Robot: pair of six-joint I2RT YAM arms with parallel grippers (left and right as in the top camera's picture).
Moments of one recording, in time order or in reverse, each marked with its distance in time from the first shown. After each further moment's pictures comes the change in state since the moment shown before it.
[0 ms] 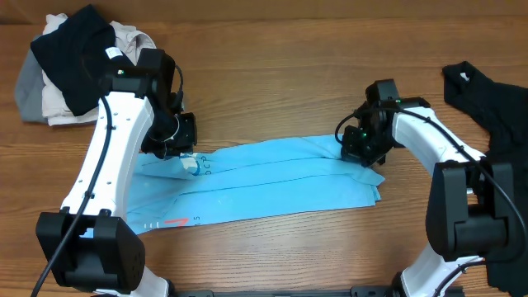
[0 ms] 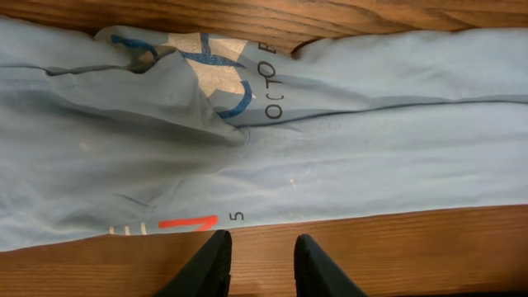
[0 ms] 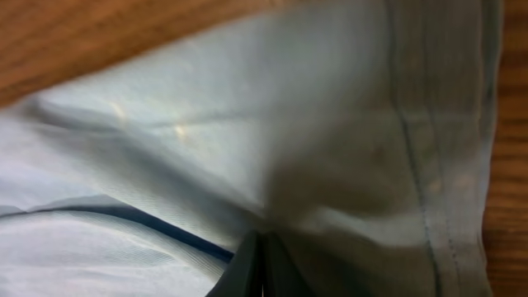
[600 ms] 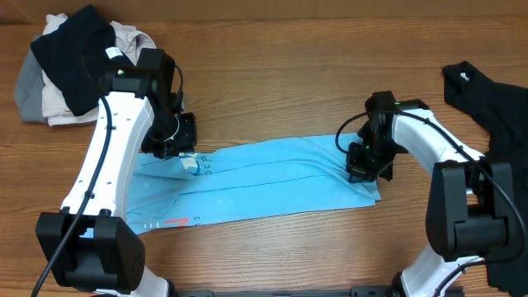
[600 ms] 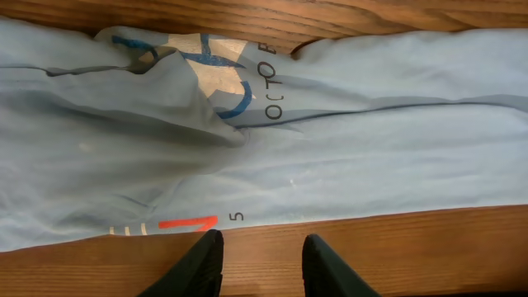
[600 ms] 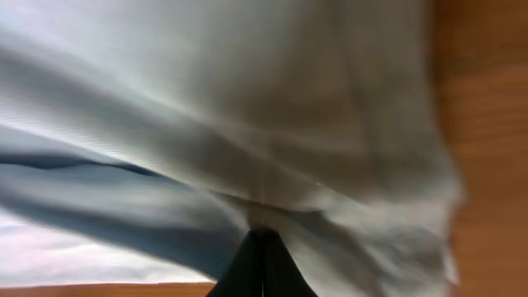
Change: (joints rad) left arm 0.000 0.000 0.000 -0.001 0.000 0.000; right arm -0.001 0.000 -0.011 -0.231 0.078 0.032
